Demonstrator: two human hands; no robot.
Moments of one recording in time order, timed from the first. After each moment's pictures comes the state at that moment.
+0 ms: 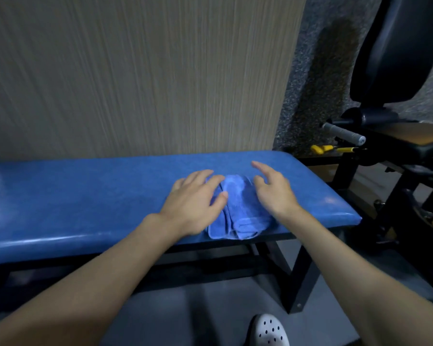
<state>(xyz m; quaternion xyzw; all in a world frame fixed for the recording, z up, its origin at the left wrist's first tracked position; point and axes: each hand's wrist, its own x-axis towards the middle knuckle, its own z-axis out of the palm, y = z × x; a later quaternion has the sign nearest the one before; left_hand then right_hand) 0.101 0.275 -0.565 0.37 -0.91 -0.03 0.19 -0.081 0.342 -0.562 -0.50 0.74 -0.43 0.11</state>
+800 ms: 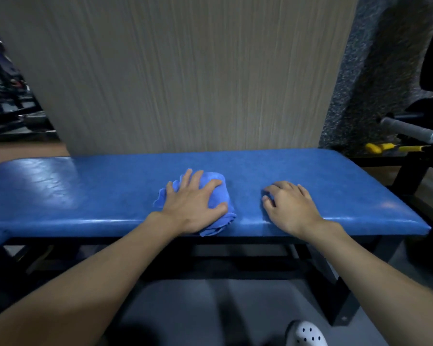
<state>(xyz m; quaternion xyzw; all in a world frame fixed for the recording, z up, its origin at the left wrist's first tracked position) 0.165 0.259 -0.580 0.51 -0.86 -0.01 0.09 -0.053 0.323 -0.595 -0.63 0.75 -0.17 -0.02</state>
